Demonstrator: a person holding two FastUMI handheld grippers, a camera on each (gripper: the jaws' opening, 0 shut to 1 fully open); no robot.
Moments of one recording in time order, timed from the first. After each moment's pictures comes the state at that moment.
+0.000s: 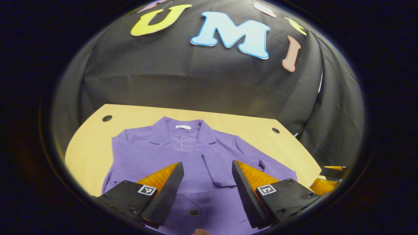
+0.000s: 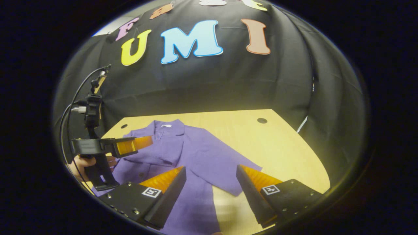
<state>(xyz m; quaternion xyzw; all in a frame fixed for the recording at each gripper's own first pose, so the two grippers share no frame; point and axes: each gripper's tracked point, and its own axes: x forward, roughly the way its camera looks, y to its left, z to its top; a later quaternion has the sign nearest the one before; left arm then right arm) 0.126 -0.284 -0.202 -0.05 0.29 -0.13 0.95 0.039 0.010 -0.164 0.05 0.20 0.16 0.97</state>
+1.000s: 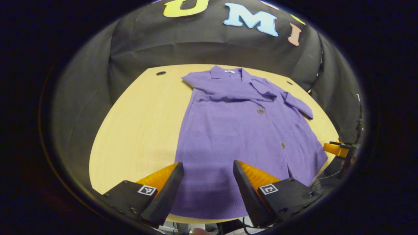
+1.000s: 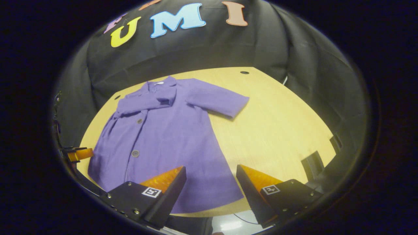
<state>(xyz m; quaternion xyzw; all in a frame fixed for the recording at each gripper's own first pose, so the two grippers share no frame) -0.130 -0.044 -0.261 0.02 0.44 -0.08 0.89 -0.124 -0.007 -0.298 0.07 0.36 0.09 0.93</state>
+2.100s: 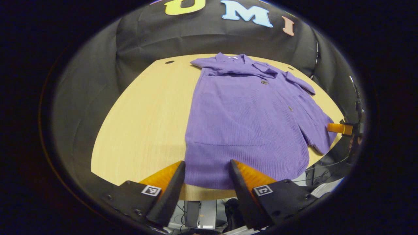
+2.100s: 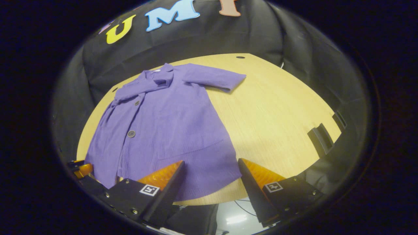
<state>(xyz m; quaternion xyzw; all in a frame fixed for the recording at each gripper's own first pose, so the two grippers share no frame) -0.202 -0.020 -0.295 0.06 0.46 -0.07 0.89 -0.145 0.006 -0.332 0.06 0.39 0.09 0.91</state>
